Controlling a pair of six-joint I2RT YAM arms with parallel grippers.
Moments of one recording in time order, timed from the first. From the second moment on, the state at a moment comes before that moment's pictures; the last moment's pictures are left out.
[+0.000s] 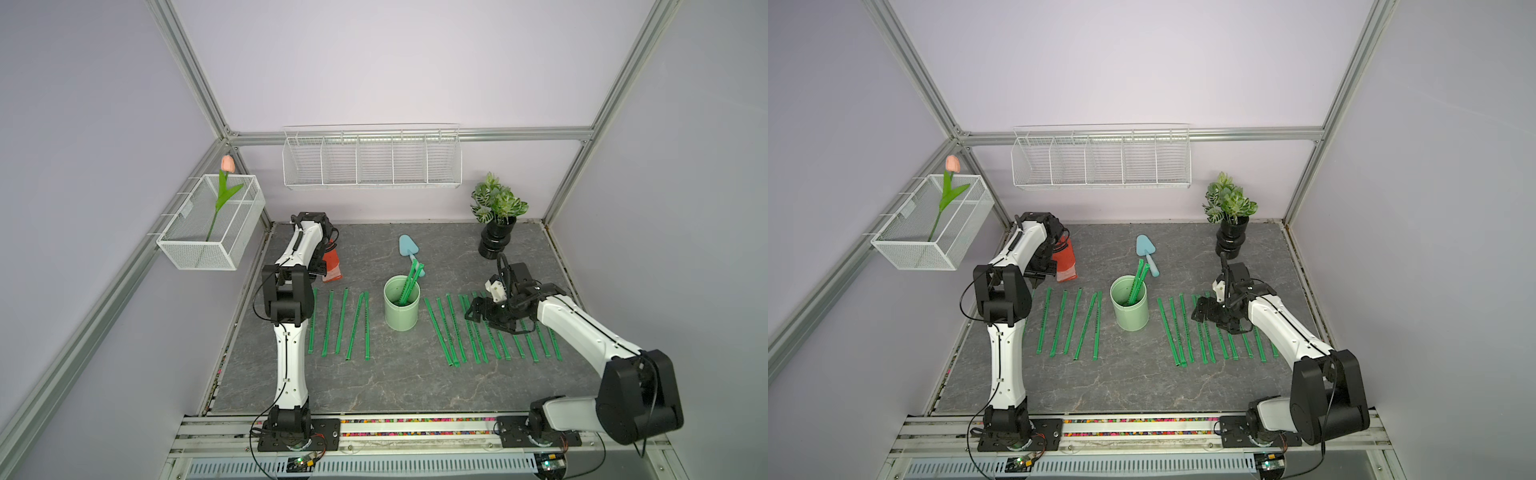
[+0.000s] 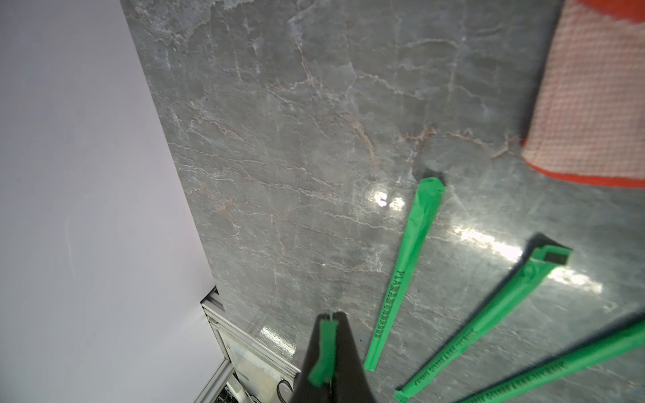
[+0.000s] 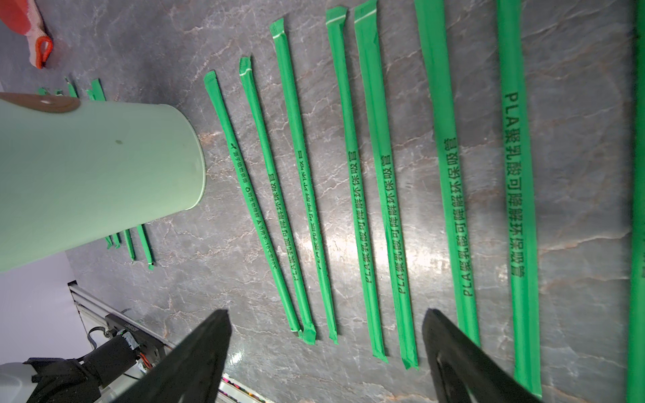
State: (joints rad) left arm -0.12 2.39 2.19 -1.63 -0.39 -0.28; right arm 0.24 1.38 0.90 -0.77 -0.36 0.41
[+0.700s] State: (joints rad) left arm -0.09 2.46 2.24 -1.63 -0.37 -0.26; right arm 0.24 1.48 0.91 -0.74 -0.37 0.41
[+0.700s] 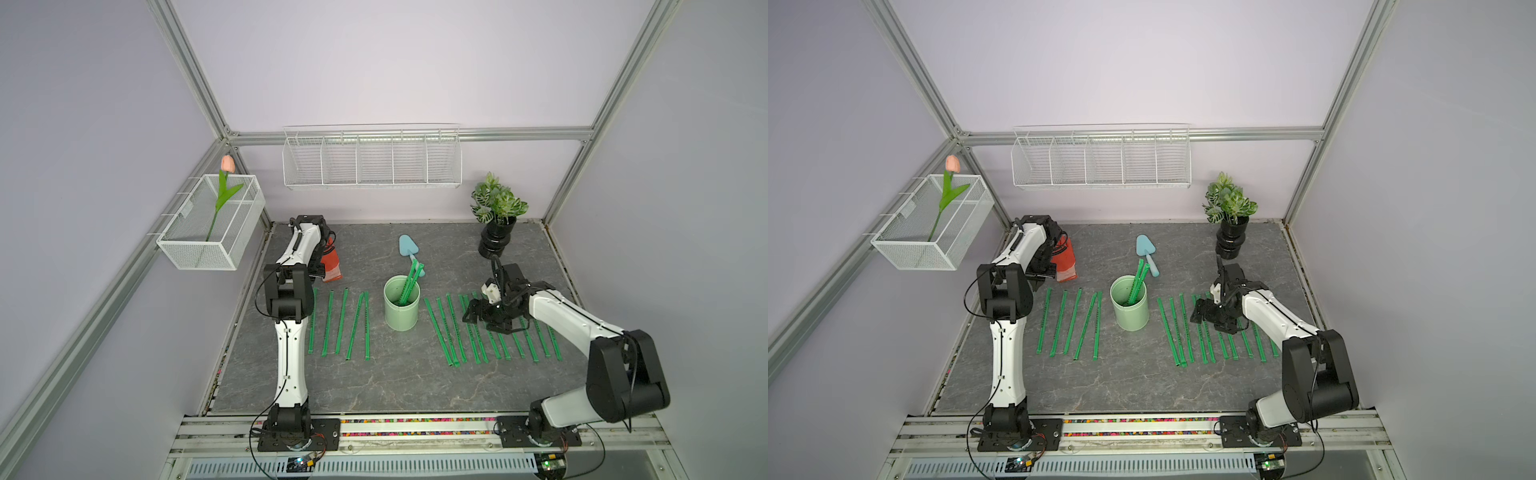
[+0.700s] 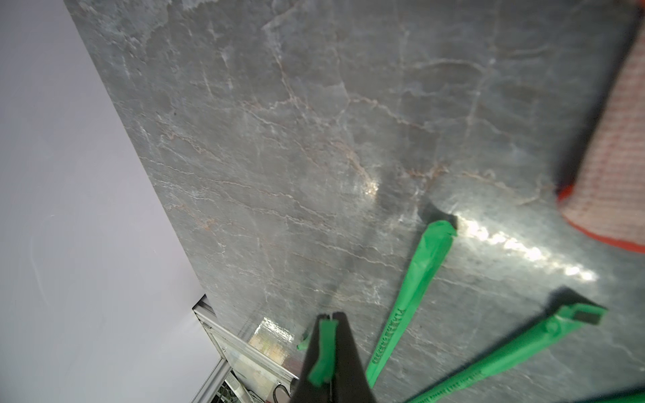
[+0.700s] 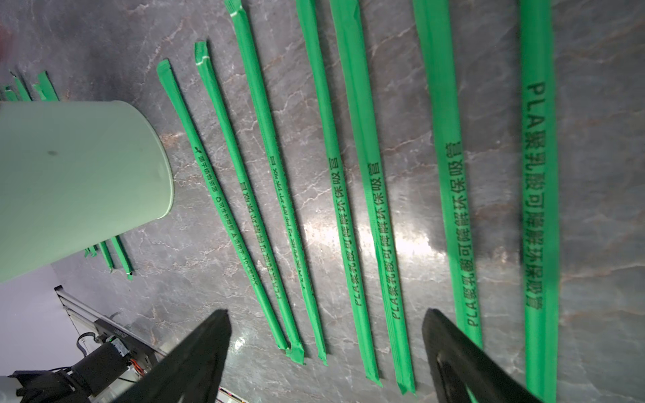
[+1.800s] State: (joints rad) left arm -0.09 2.47 2.27 -1.63 -0.37 -0.25; right arm 0.24 1.51 0.91 -0.72 -0.37 0.40
